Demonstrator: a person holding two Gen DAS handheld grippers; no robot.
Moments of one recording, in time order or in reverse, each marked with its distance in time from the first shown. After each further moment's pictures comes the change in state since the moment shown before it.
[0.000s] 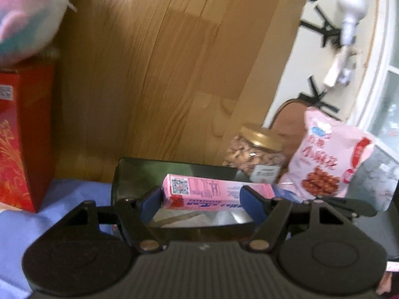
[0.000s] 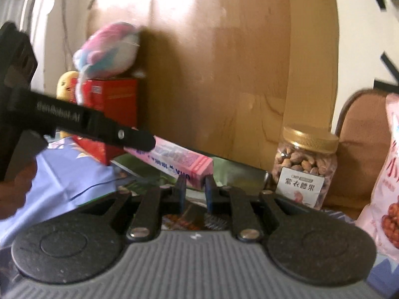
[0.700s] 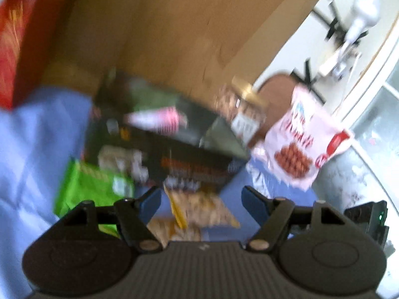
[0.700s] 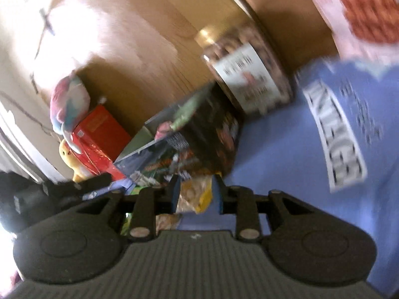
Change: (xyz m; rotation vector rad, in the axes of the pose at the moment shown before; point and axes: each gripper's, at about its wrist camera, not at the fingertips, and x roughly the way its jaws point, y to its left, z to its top) left arm 0.000 0.009 -0.062 -0.241 0.168 -0.166; right arm -0.052 -0.069 -0.082 0.747 0.124 0.132
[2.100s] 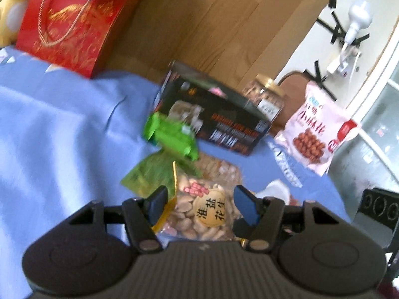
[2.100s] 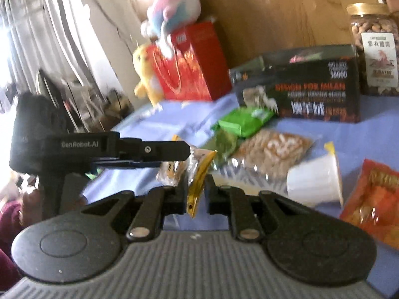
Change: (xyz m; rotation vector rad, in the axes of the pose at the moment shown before) left arm -0.095 0.027 -0.090 -0.015 -0.092 0.137; right arm 0.017 0.108 -0.099 -0.453 0.194 0.178
